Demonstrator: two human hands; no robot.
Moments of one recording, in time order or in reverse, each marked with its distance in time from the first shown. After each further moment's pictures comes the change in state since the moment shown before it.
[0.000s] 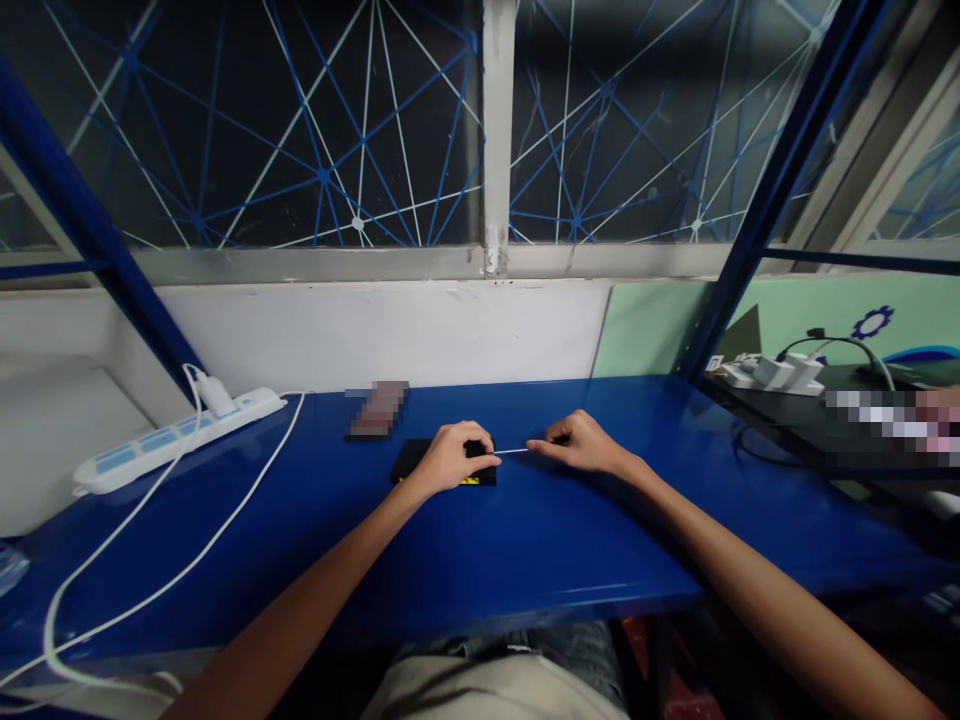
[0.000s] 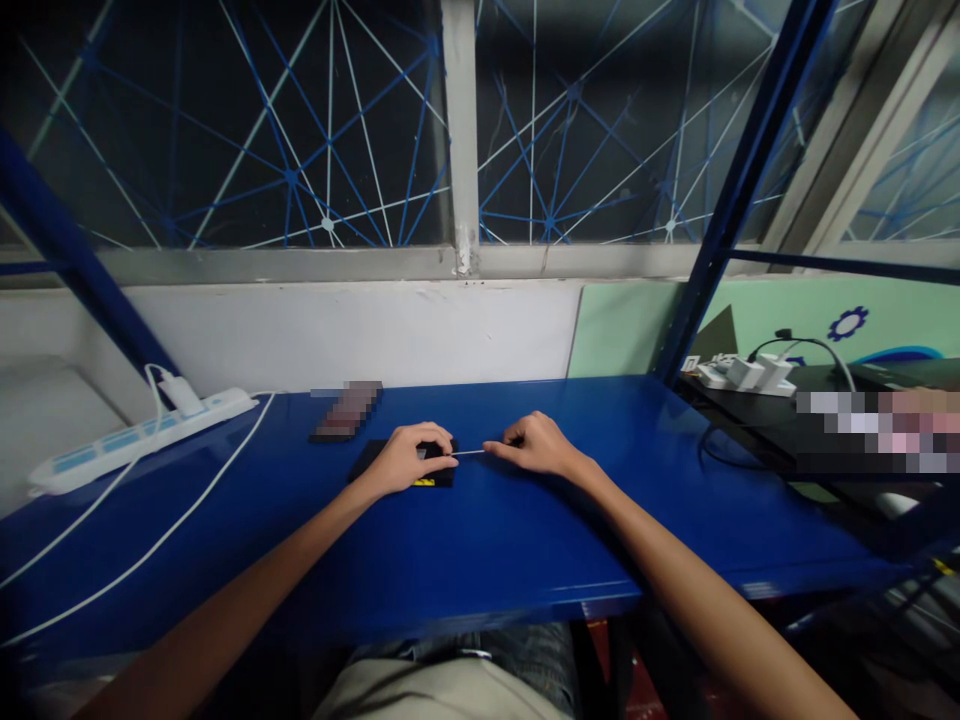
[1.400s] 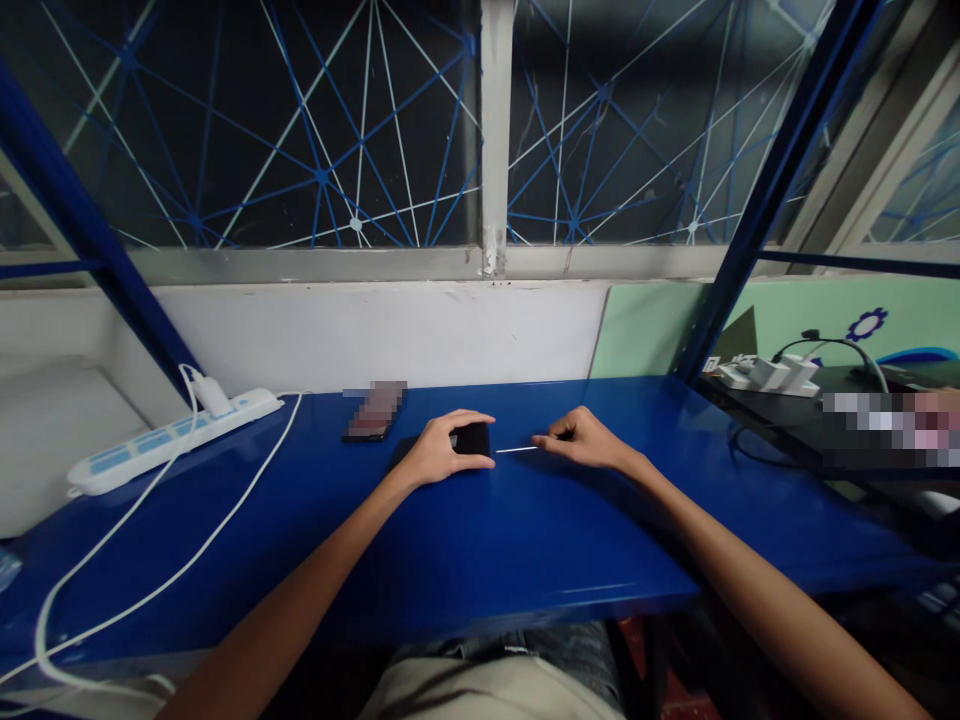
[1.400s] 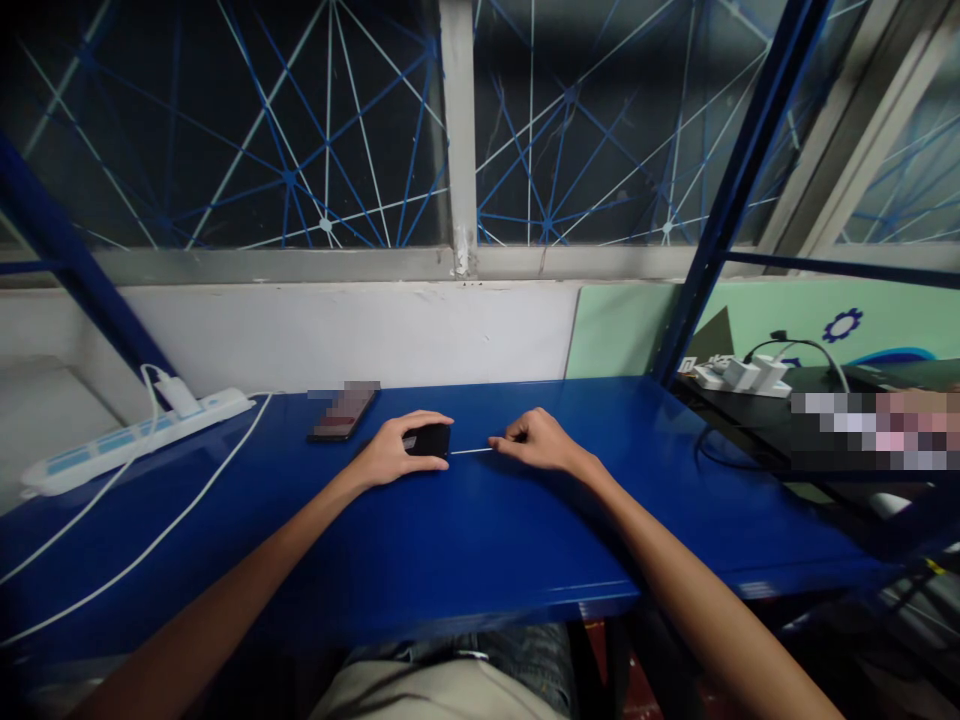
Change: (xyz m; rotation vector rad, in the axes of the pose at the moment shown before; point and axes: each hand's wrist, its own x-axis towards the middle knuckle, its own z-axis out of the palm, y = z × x) left_hand 0.001 0.010 -0.024 -0.020 -0.057 -0.078; right_hand -0.001 0.005 -0.009 0.178 -0.048 0.038
